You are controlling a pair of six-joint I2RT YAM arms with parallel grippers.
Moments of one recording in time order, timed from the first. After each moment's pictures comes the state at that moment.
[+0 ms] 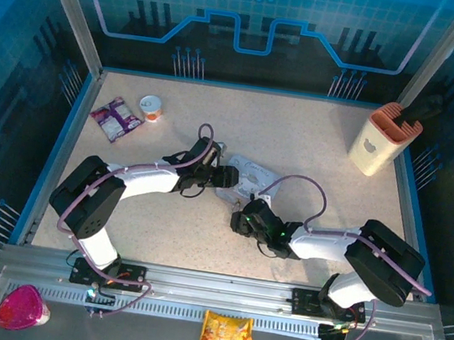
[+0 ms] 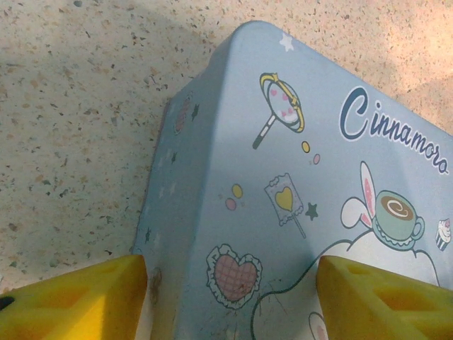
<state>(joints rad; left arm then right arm) -0.58 1.67 0.91 -0.06 0.15 -0.69 0.95 1.48 0.50 0.12 0.21 0.84</state>
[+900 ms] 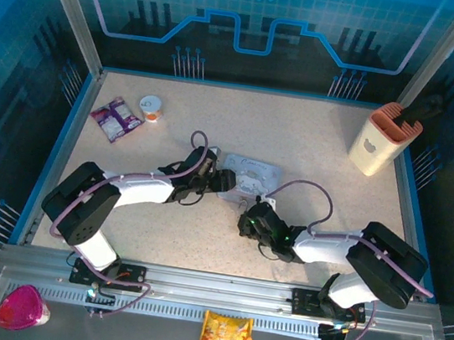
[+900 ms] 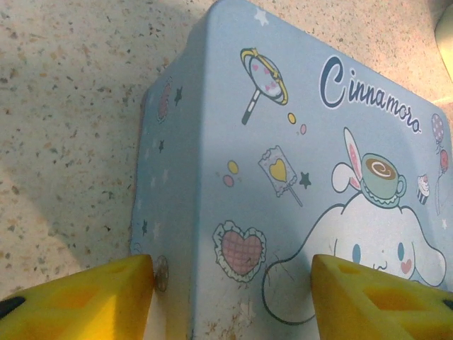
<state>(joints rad) -0.63 1.61 0.78 0.08 0.08 -0.81 0.93 1.44 0.42 0.23 0.18 0.97</state>
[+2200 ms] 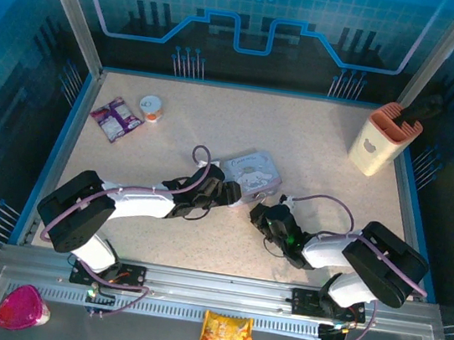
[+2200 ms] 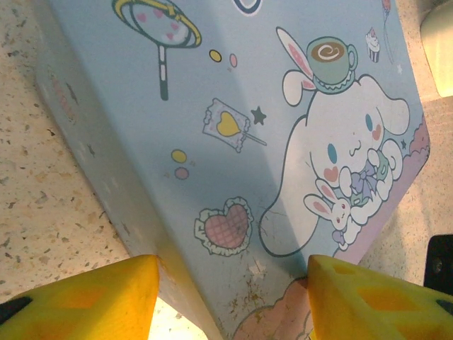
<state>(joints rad) -0.78 1.56 0.72 0.12 -0.04 -1.00 0.81 1.47 0.27 0.59 0.22 1.28</state>
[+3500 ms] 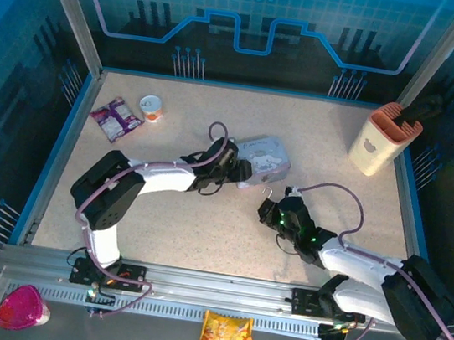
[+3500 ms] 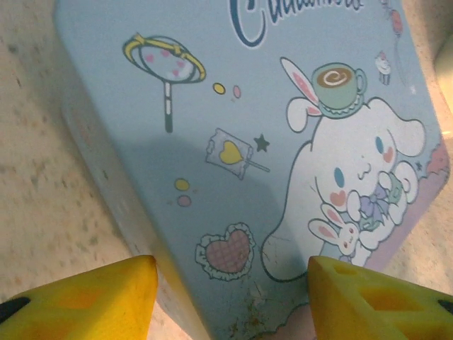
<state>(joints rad) -0.64 1.83 1.07 0.00 0.02 -0.83 0.72 1.15 0.33 0.15 0.10 0.98</state>
